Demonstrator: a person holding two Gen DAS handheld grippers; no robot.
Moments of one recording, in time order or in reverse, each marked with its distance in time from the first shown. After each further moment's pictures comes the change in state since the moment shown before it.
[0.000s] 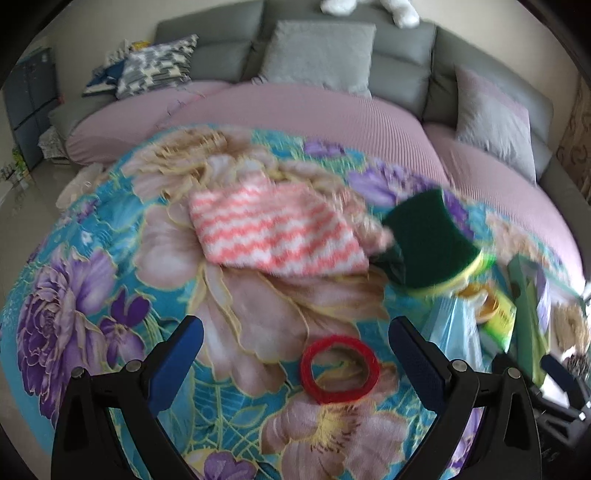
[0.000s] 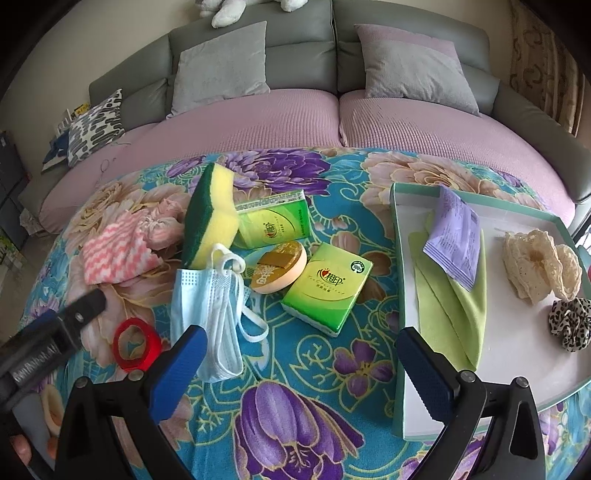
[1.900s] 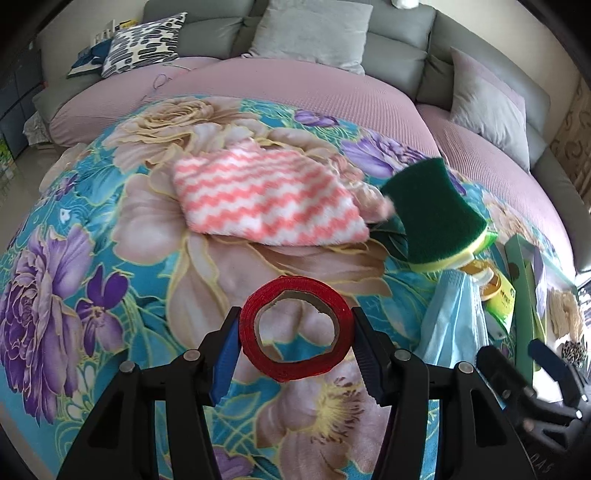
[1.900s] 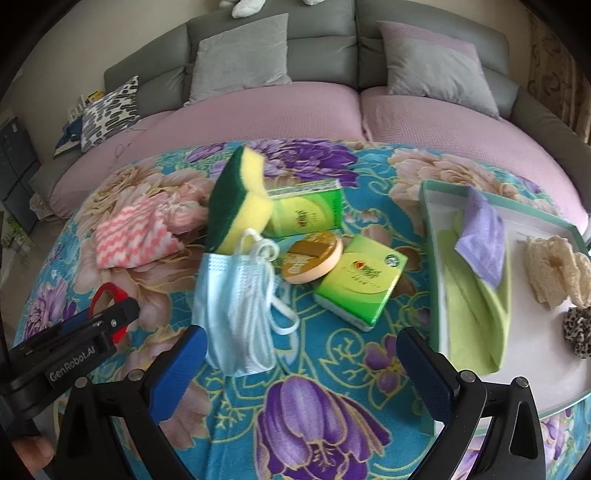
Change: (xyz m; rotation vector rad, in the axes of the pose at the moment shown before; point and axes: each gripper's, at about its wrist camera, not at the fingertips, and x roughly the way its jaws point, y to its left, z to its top) left arm 0.016 0.009 -0.006 -0.018 0.068 -0.067; right arm 0.008 0.023 -0.005 -0.062 0.042 0.076
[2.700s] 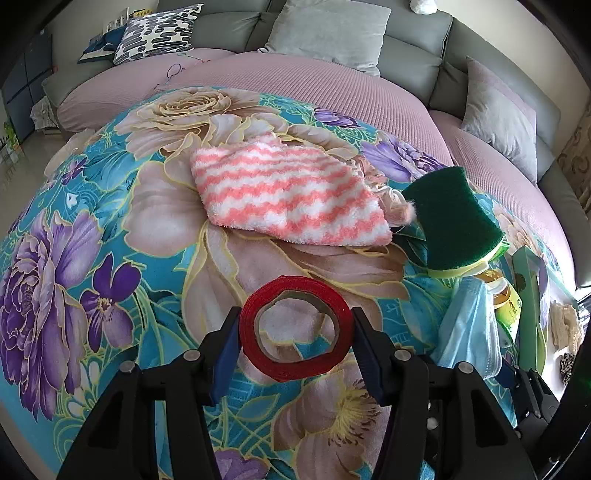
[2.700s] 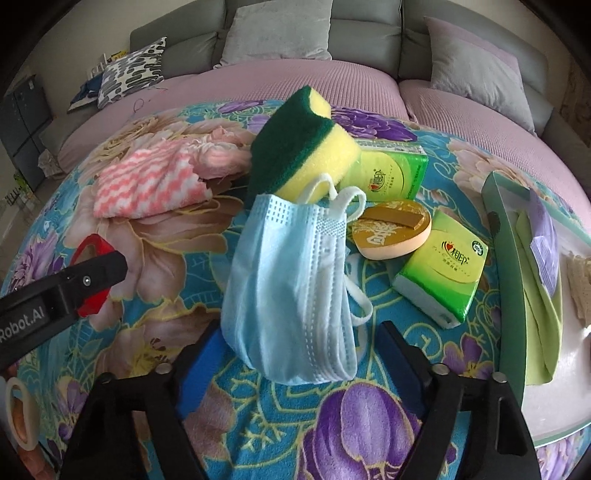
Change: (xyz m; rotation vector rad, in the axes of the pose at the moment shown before) left arm 0.005 0.014 -0.002 -0.049 0.015 -0.001; right arm 0.045 0.038 -0.016 -0.109 0.040 -0.021
